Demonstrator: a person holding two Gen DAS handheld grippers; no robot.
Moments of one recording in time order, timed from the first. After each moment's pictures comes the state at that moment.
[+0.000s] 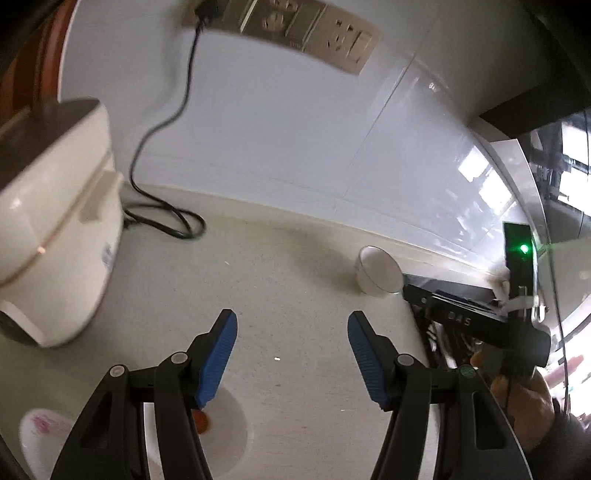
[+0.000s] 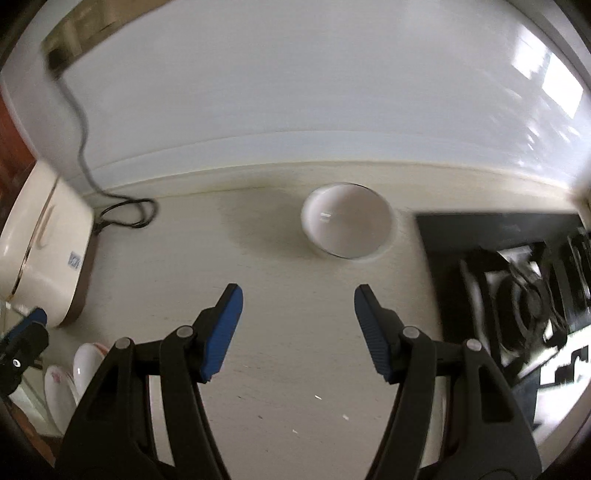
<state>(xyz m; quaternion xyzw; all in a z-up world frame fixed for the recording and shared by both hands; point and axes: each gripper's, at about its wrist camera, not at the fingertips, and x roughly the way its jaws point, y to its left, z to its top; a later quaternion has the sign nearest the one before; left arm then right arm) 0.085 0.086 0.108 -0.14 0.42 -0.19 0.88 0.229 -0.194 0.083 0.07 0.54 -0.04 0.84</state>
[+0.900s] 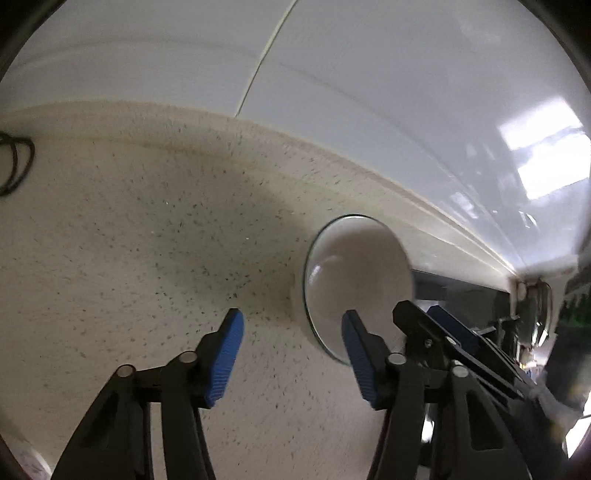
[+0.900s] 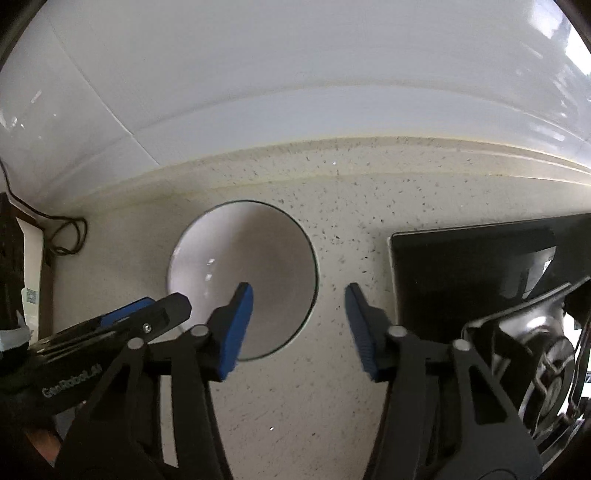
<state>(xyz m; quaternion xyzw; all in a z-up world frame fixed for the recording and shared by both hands) 0.255 -0.126 -0.008 -0.16 0.61 -0.15 0.76 0.350 -0.292 -0.027 0.10 0.62 0.02 0.78</state>
